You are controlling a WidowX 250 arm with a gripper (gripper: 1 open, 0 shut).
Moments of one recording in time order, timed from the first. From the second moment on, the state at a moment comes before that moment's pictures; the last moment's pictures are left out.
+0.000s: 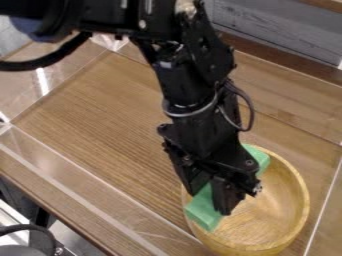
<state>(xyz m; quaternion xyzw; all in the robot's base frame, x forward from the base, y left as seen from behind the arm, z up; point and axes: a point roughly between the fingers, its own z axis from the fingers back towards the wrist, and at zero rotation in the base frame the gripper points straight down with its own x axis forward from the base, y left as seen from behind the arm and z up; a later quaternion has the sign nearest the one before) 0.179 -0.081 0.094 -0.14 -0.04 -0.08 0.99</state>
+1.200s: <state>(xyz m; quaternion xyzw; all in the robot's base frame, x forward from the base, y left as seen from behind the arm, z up) 0.187 -0.106 0.077 -0.15 -0.04 -0.08 0.98</state>
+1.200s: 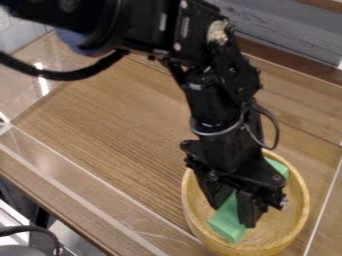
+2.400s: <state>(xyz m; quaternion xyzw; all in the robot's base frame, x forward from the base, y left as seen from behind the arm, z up) 0.206 -0.102 0.073 -0.16 -0.05 -0.07 0.98</state>
